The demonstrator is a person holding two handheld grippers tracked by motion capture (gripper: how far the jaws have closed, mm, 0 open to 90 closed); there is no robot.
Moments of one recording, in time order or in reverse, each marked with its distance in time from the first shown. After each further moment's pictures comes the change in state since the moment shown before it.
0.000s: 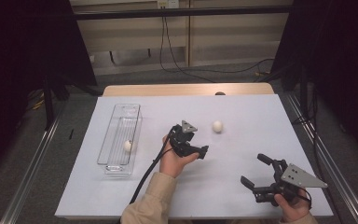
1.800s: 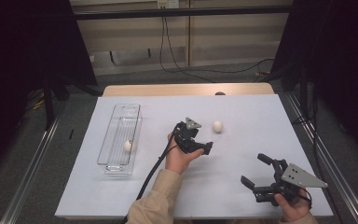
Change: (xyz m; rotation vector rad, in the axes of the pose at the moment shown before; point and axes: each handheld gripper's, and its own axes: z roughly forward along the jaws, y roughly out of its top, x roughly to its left) left arm -0.002 0.010 0.015 -0.020 -0.006 -0.028; right arm -0.001 0.000 0.000 0.001 0.001 0.000
